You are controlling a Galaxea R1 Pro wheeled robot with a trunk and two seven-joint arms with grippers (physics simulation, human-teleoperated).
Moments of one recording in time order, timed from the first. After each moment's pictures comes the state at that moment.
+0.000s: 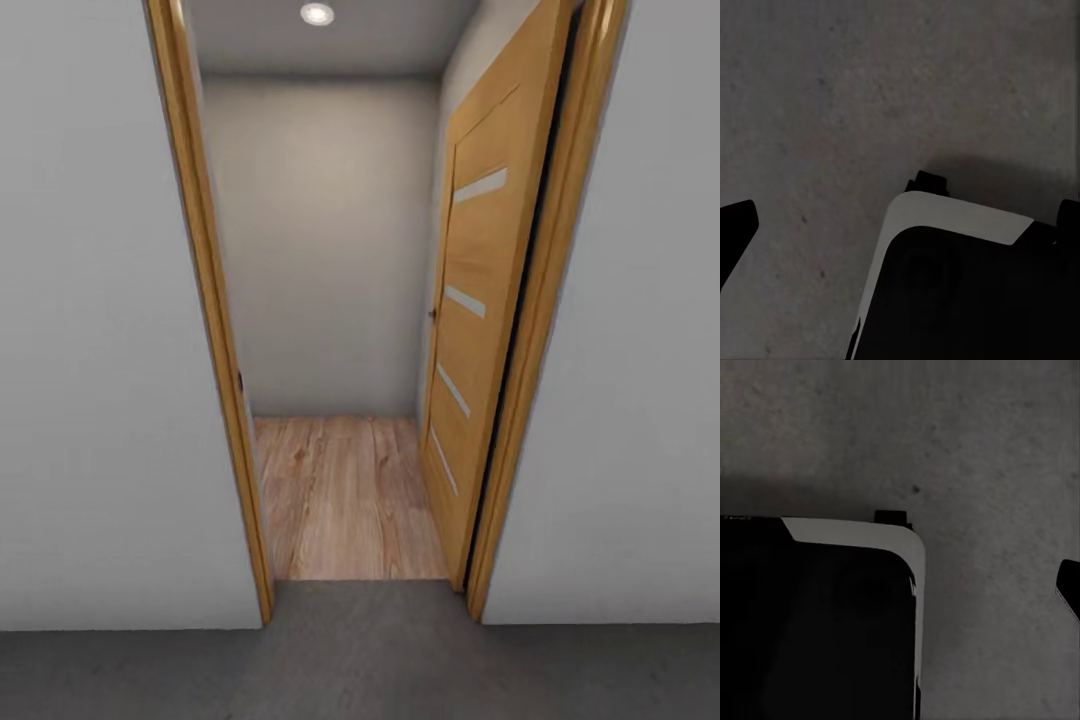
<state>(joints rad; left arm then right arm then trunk) -0.22 0.00 0.04 0.00 0.20 -0.05 0.18 -0.13 -0.06 0.14 0.03 -0.12 -0.19 0.05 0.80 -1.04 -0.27</state>
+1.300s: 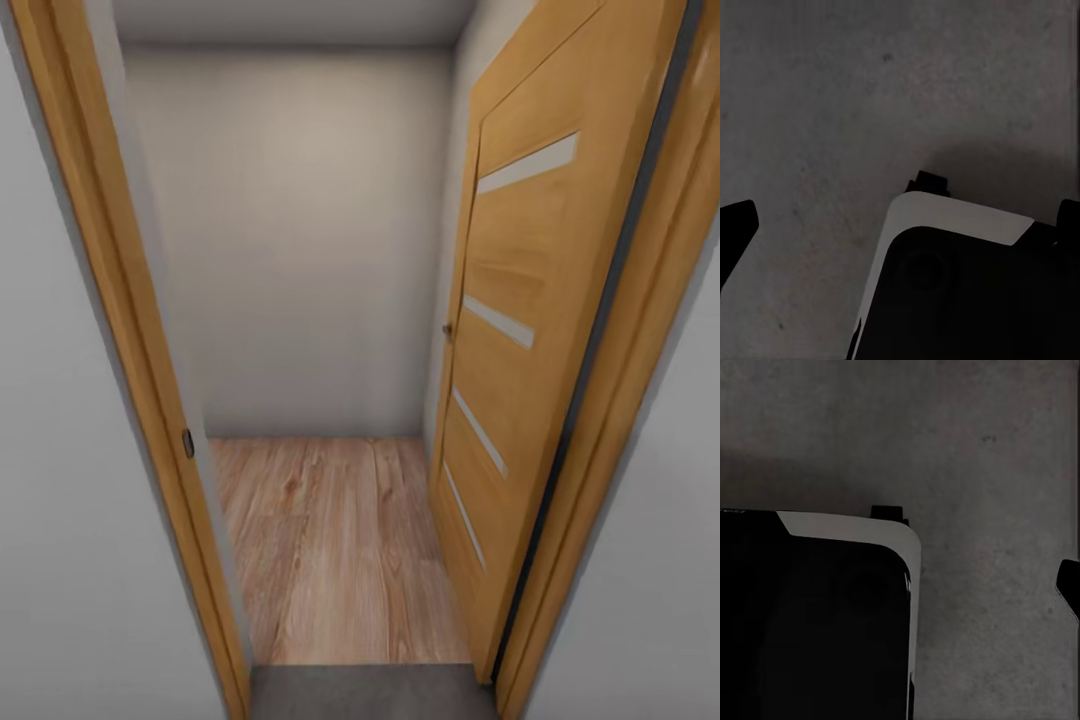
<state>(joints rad) -0.22 0.01 0.04 0.00 0.20 -0.05 0.18 -0.13 -0.07 0.15 0.03 -0.11 -0.18 0.05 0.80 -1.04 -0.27</state>
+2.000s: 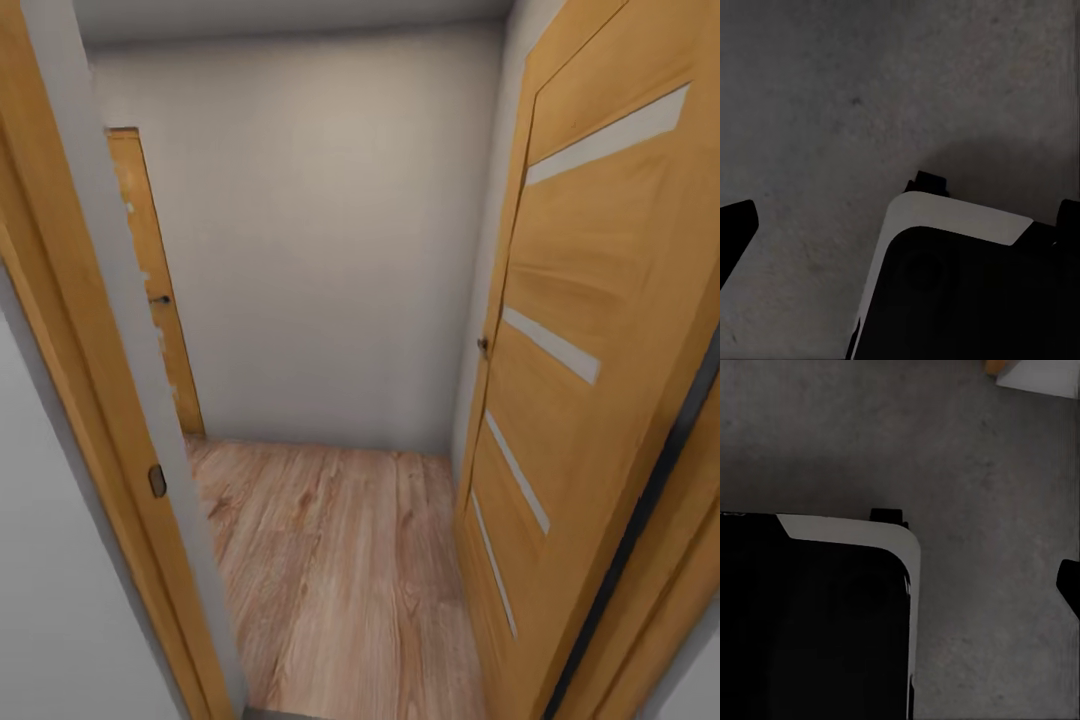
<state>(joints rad) -0.22 0.00 0.04 0.00 0.20 -0.05 0.18 -0.13 -0.07 0.14 0.03 -0.11 -0.18 0.05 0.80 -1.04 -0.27</state>
